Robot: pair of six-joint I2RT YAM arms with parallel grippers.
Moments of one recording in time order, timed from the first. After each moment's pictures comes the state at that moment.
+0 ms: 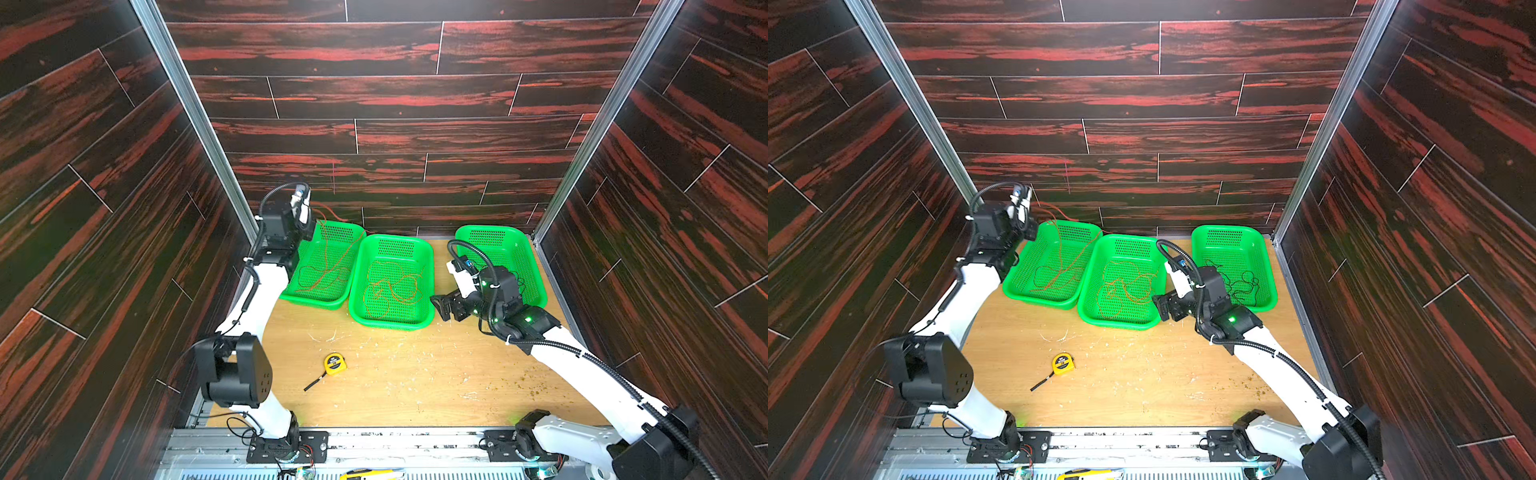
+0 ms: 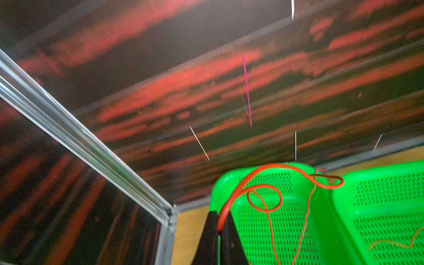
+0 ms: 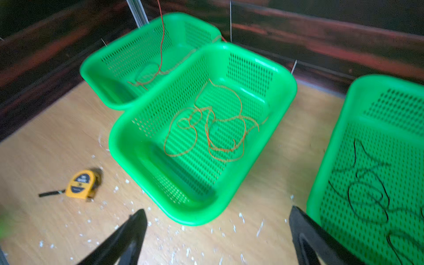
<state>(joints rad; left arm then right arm) -0.02 1.66 1.44 -0.01 -0.03 0.33 0.57 1.17 0.99 -0.39 -0.08 0.03</state>
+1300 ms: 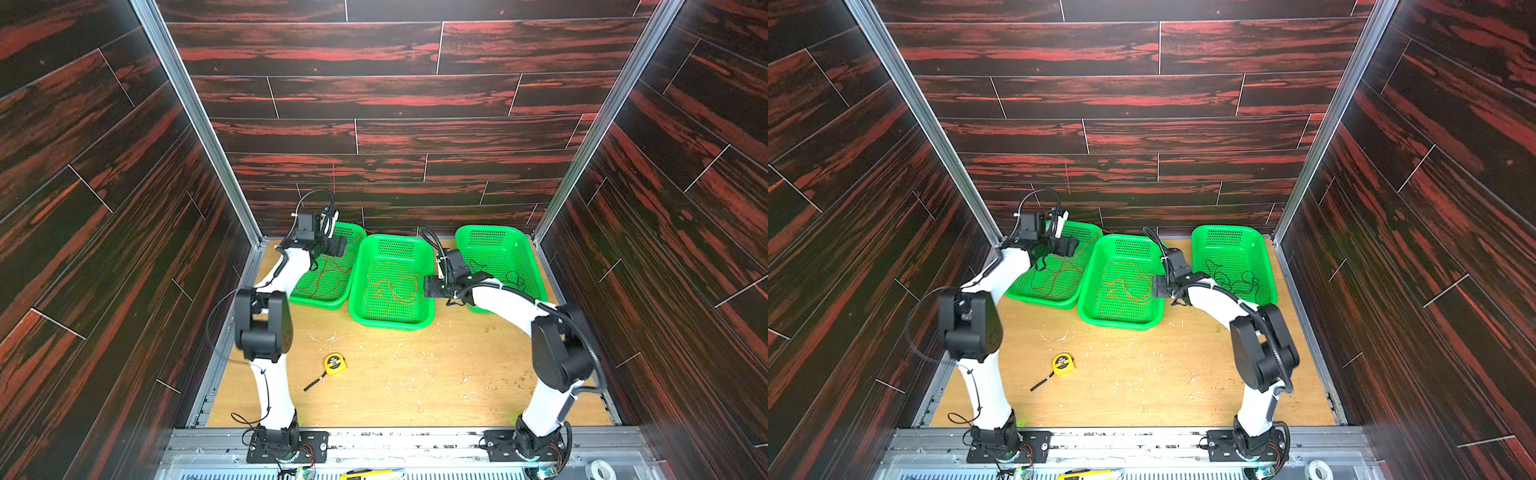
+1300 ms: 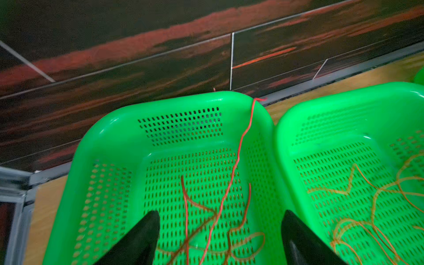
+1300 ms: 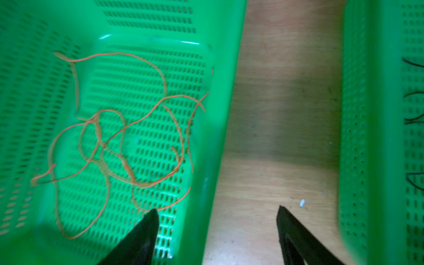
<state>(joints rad) -0.07 2.09 1.78 -0.32 0.20 0.19 0.50 1.83 1.30 -0.39 0.13 0.37</state>
